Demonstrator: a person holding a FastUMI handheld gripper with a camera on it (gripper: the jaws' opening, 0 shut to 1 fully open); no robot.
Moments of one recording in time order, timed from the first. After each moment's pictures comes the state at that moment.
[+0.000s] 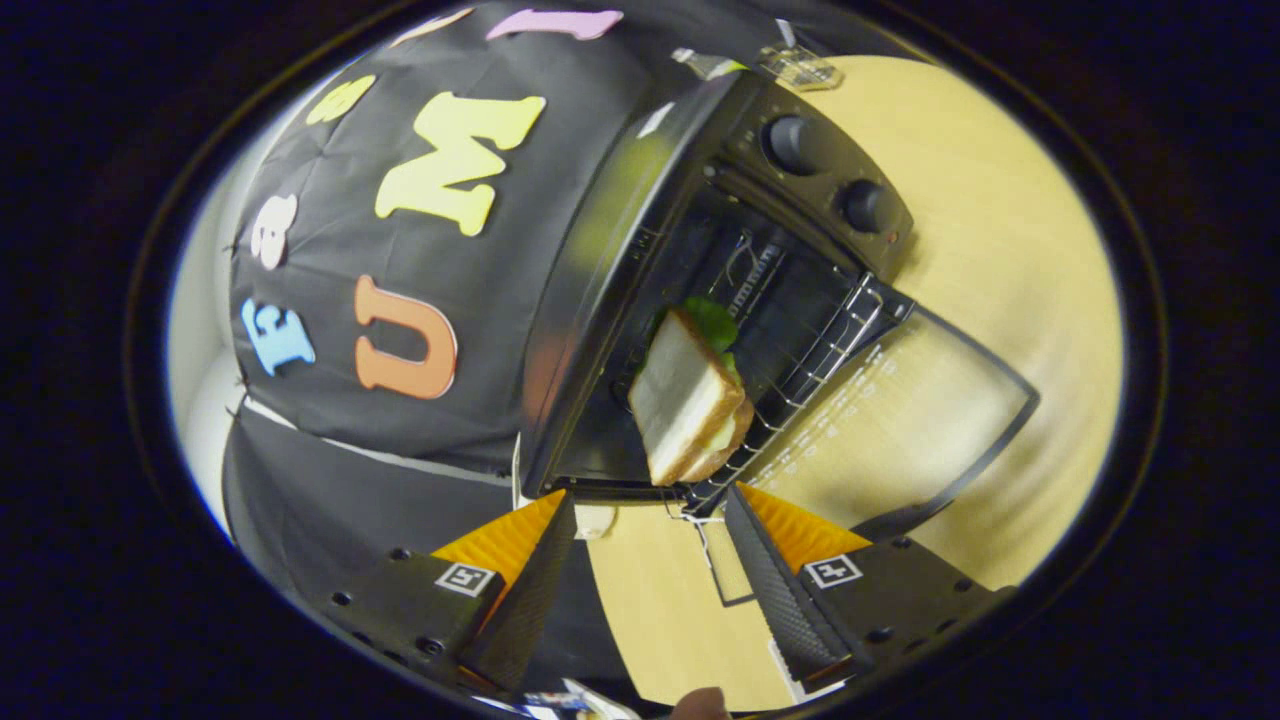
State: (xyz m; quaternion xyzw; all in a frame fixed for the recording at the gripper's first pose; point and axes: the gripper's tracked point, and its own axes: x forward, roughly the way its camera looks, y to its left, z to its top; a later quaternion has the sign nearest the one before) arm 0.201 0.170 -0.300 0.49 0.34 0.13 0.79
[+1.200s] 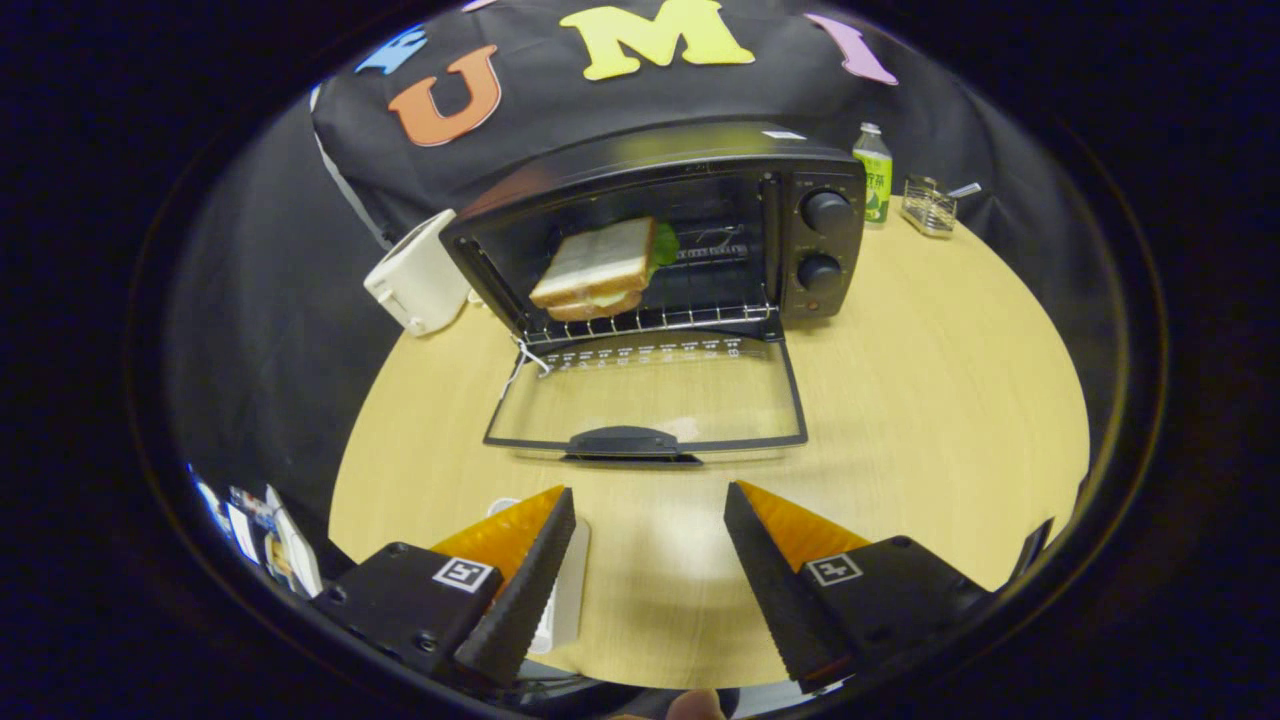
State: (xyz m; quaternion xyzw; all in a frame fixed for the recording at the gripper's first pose) arm 0.092 0.086 -0.376 0.06 0.44 0.12 0.89
